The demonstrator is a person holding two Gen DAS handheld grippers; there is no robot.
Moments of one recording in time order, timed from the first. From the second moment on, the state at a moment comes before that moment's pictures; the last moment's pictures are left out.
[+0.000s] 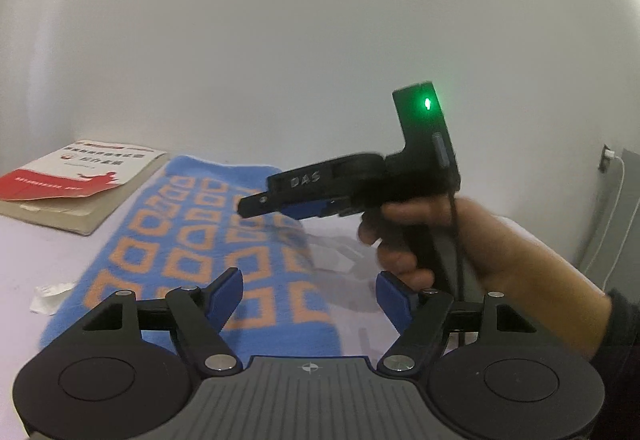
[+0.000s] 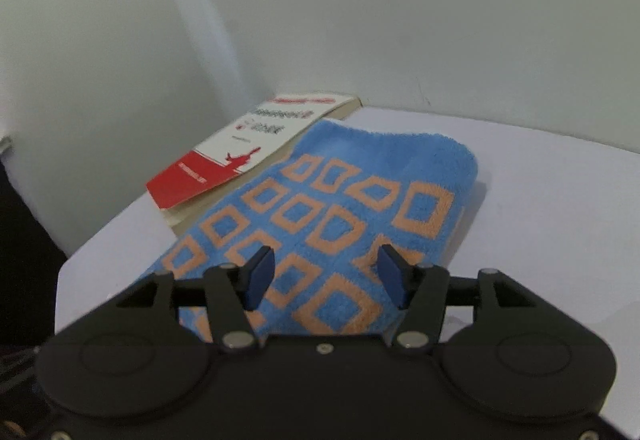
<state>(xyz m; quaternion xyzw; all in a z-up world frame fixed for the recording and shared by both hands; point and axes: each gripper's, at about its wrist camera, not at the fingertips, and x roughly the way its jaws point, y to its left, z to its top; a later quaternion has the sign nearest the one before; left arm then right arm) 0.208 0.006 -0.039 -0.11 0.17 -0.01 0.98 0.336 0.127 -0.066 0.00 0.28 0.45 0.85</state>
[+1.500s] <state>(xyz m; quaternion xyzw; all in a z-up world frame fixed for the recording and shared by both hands) 0.161 0.015 -0.045 0.04 0.19 0.00 0.98 0.342 0.100 -0.052 0.07 0.35 0.54 0.76</state>
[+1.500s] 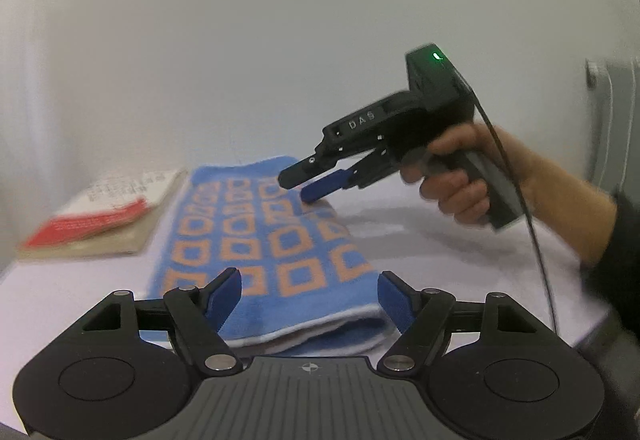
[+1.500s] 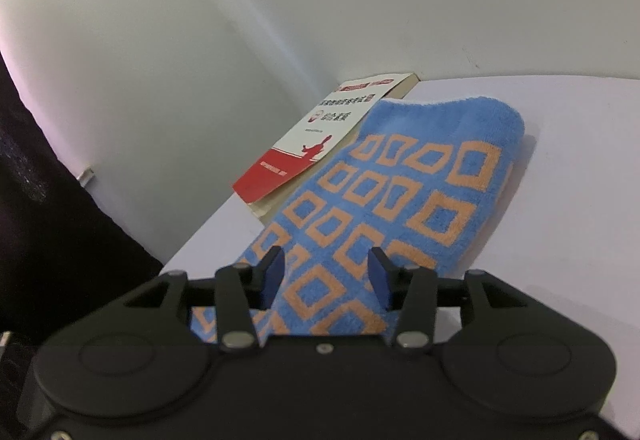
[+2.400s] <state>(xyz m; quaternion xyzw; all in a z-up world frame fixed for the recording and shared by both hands) 0.175 -0.014 -0.081 0.12 0.15 -0.03 0.98 0.344 0.102 -0.055 0.08 0.36 0.54 0.76</state>
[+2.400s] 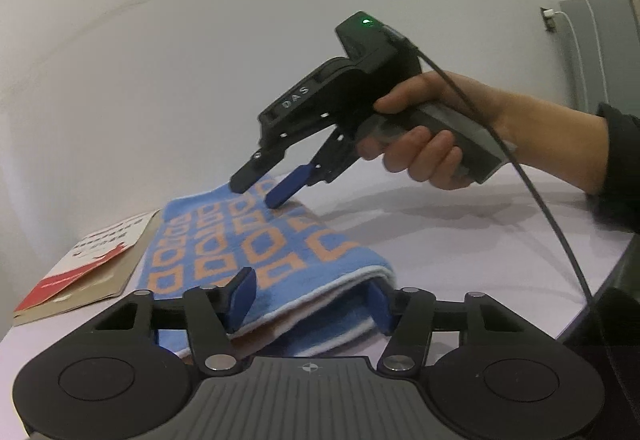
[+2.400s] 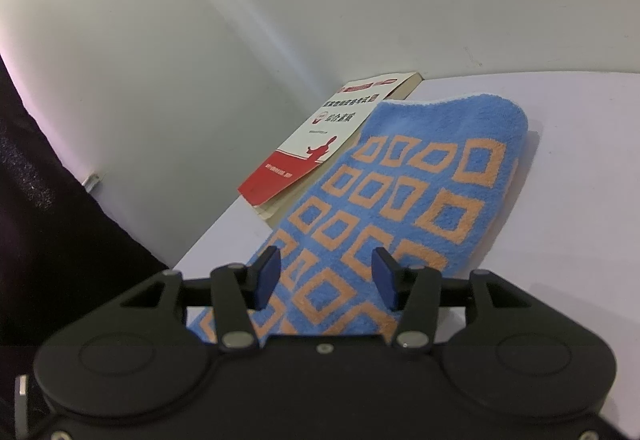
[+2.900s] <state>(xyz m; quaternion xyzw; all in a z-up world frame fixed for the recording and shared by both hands) 0.135 -0.058 -0.054 0.10 0.09 -0.12 0.98 0.374 0.056 -0.049 0.20 0.31 0.44 0.82</state>
